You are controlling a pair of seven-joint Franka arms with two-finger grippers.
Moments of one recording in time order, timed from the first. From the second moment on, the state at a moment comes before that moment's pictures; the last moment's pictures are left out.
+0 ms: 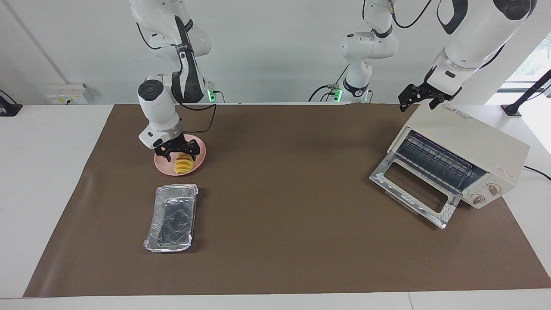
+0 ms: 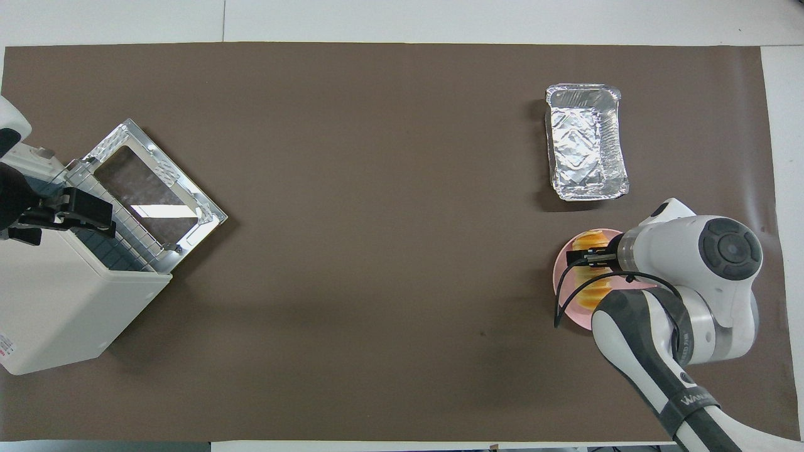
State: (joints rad) left arm -0.06 -0.03 -0.04 -1.60 -0.01 1.40 -0.12; right arm 0.09 -0.04 -0.01 -2.44 -0.02 2.43 0.07
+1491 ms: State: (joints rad) left arm -0.06 -0.03 -0.04 -1.60 -0.01 1.40 -0.12; right arm 0.09 0.01 -0.01 -2.45 -0.02 2.50 0.06
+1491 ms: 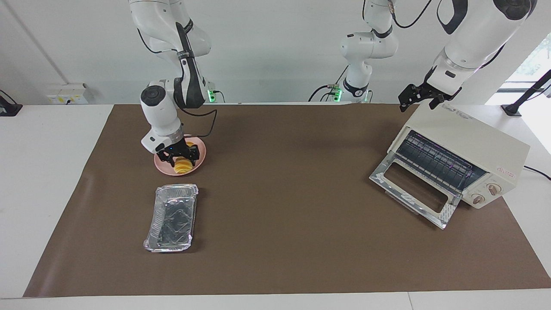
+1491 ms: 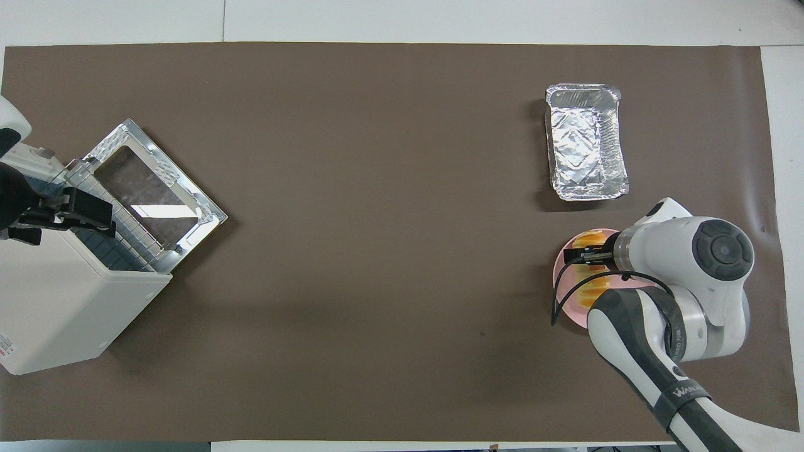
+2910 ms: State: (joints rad) left arm -0.06 -0.03 -0.04 -1.60 -0.01 1.40 -0.12; right arm 0.09 0.09 -0.01 -1.95 0.03 2.03 0.06
